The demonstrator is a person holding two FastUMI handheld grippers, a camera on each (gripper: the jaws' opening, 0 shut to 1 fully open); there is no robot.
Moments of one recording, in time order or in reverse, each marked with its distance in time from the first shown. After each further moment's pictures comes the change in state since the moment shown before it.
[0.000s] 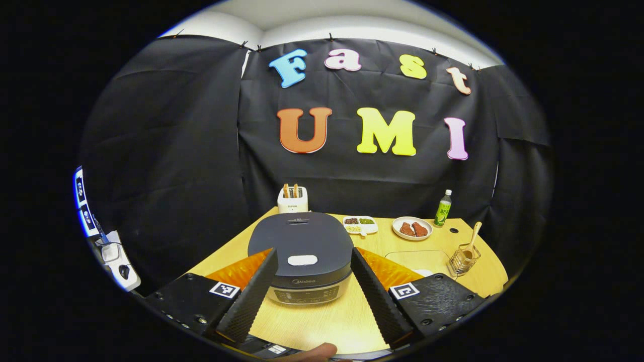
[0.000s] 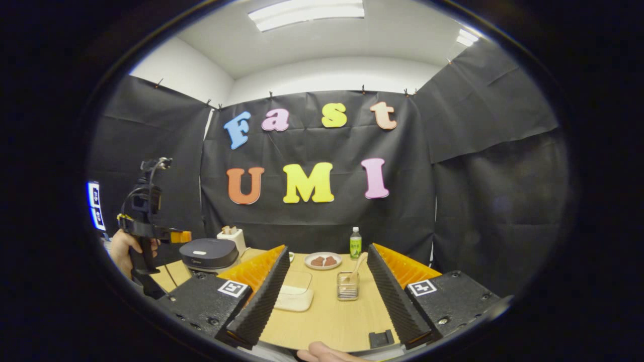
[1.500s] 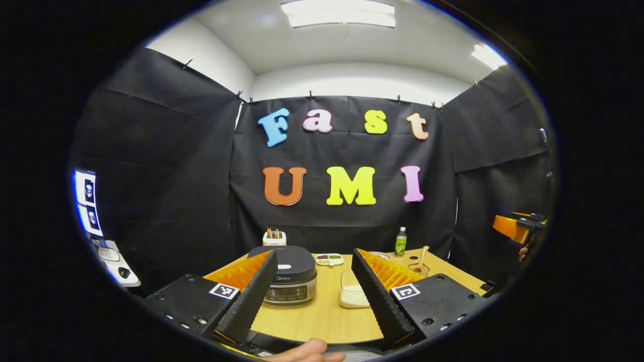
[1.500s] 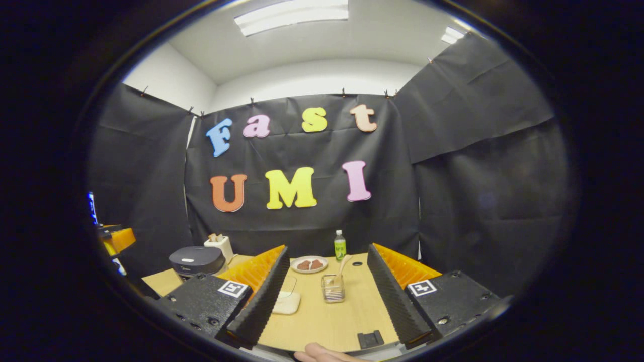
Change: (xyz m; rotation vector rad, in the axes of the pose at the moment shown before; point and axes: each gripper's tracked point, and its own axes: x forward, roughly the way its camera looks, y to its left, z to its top) left arm -0.172 -0.040 0.025 -0.001 -0.302 -0.127; right arm -0.010 -0.036 0.013 0.046 -0.024 -0.078
